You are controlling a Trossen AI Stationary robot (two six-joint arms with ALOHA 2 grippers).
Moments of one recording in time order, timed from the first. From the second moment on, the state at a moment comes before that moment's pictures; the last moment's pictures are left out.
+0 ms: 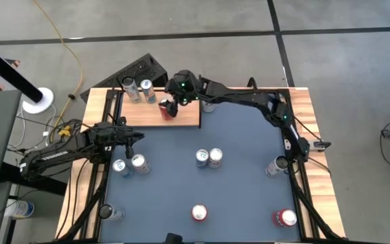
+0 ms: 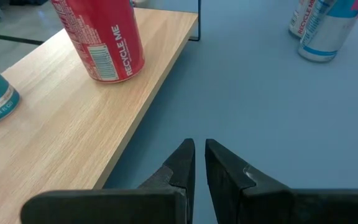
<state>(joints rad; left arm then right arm) 0.36 0.13 0.14 -0.41 -0.03 0.05 -0.35 2.20 2.05 -0.30 -0.11 -0.03</state>
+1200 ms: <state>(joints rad) 0.36 0.13 0.14 -0.41 -0.03 0.05 -0.43 2.14 2.04 -0.44 -0.90 -0.54</state>
